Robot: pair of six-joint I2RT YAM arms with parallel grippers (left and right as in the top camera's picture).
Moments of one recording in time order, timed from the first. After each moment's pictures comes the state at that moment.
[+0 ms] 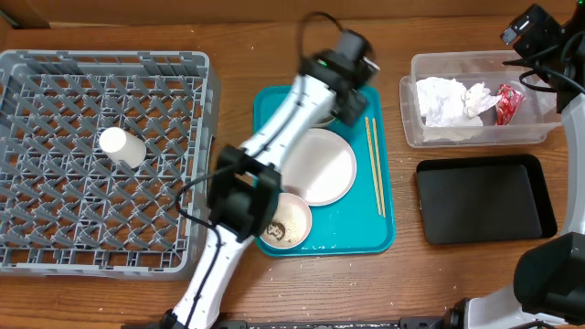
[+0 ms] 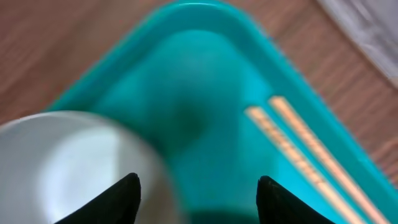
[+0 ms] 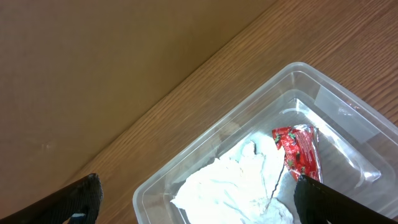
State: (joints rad) left arm -0.58 2.49 2.29 -0.97 0.03 0.09; right arm -0.26 1.73 1.71 -0.67 -0.04 0.51
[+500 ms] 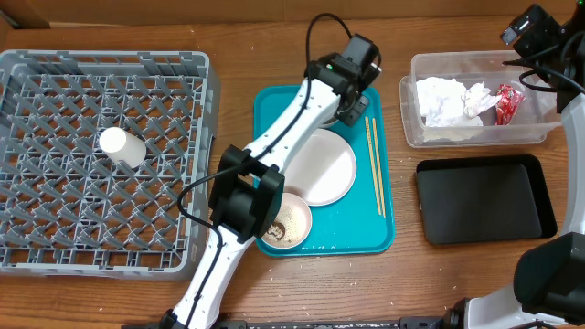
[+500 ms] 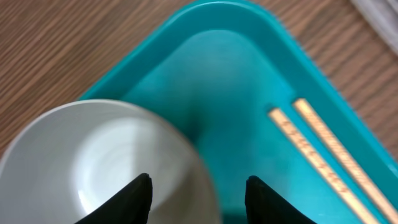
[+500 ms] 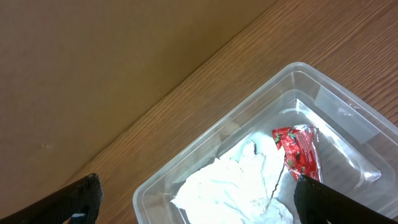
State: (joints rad) left arm -0.58 2.49 2.29 -0.97 -0.04 0.08; right arm -0.26 1.73 1.71 -0.67 -0.04 0.51
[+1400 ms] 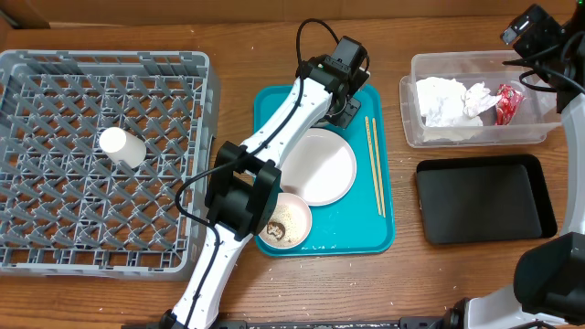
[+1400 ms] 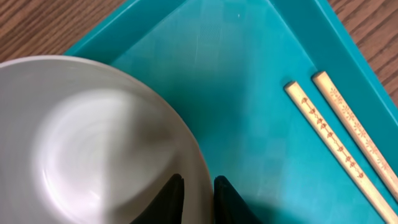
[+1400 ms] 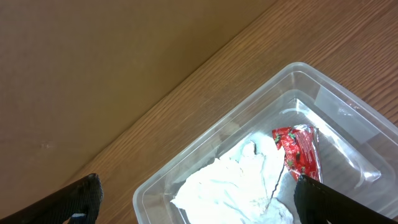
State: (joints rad) left arm -0.56 2.49 2.25 -0.99 0.01 0.05; right arm -0.26 1.73 1.71 -0.67 -0.04 0.51
